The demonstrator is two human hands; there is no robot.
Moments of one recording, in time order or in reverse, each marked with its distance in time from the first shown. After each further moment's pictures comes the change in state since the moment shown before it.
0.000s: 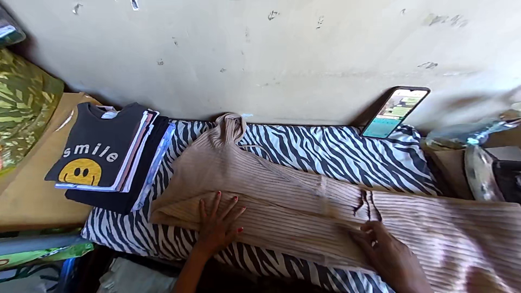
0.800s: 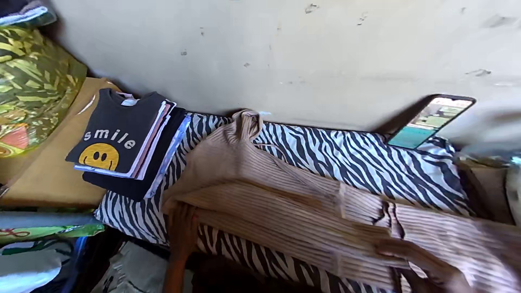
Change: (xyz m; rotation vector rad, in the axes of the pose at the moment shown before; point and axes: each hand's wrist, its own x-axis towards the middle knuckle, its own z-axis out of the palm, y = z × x) left_hand -0.083 -0.067 0.001 0.096 0.270 -0.487; right_hand 0.011 0.026 -0.018 0.281 -0.039 -0.607
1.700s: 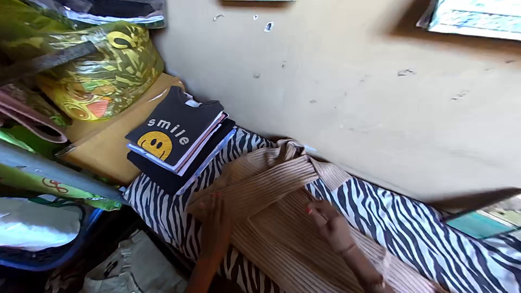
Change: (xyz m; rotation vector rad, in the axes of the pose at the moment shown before) left_hand 0.051 0.057 -0.015 0.020 -0.008 -0.136; right_hand 0.227 -0.032 0.152 -0.062 -0.036 -0.200
